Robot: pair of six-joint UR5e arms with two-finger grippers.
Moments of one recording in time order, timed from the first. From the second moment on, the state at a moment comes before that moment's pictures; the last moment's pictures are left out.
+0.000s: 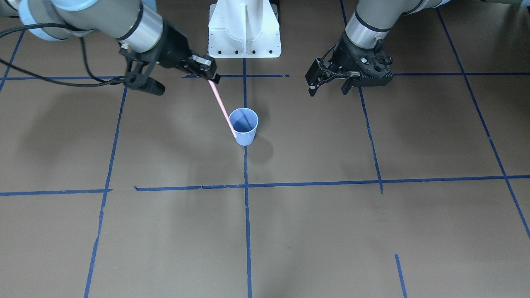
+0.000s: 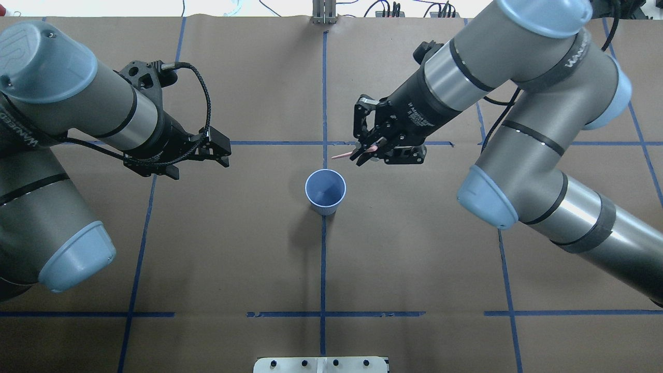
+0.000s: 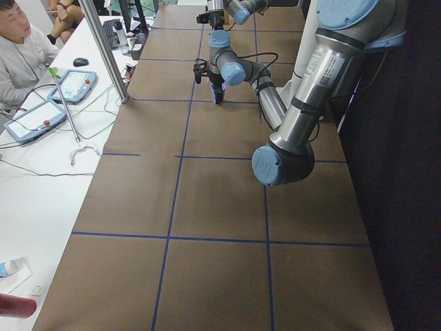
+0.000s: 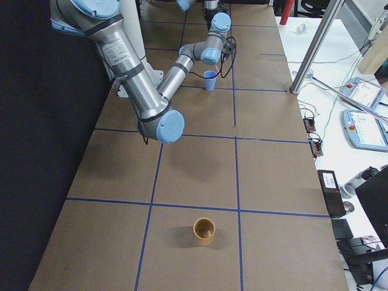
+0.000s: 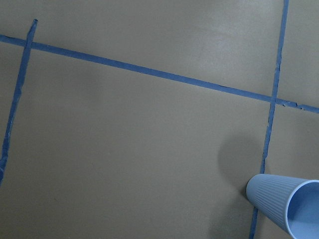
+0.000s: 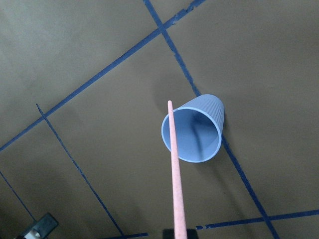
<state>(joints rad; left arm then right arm) -0.74 -2.02 -2.04 -1.53 -2.09 -1.31 0.78 -0.95 1.84 -1.25 2.43 1.87</state>
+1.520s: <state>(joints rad) -0.75 -1.97 -2.06 -1.54 -2.09 -1.28 0.80 -1.01 1.80 -1.24 2.40 1.90</state>
